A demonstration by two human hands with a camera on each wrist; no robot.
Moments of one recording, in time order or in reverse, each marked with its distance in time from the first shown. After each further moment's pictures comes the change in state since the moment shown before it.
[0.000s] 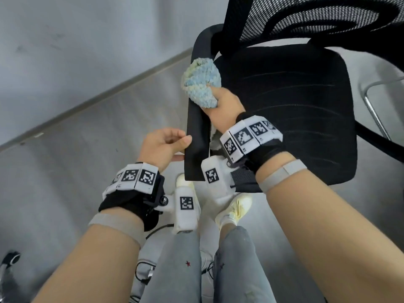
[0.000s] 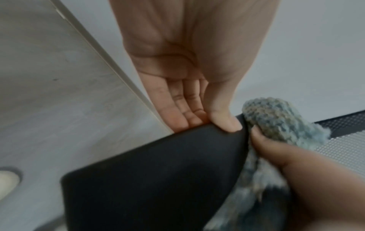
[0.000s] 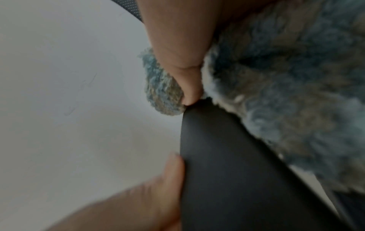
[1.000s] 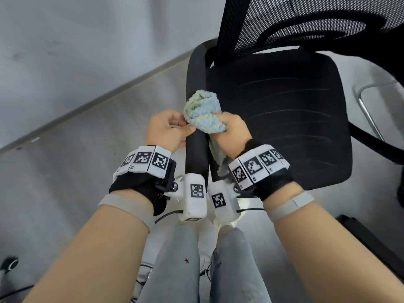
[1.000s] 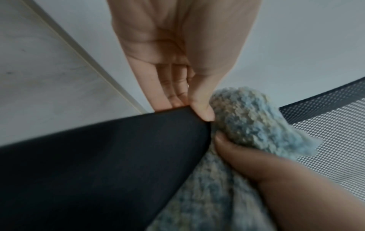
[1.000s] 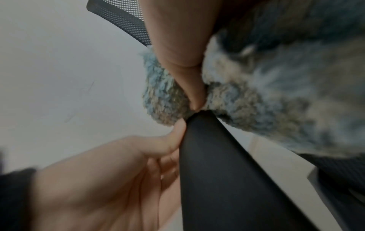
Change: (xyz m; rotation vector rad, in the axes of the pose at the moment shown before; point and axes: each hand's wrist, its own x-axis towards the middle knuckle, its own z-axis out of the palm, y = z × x) left_hand 0.021 0.044 0.018 0.079 0.089 0.021; right_hand -0.026 0.010 -0.005 0.068 -0.011 0.091
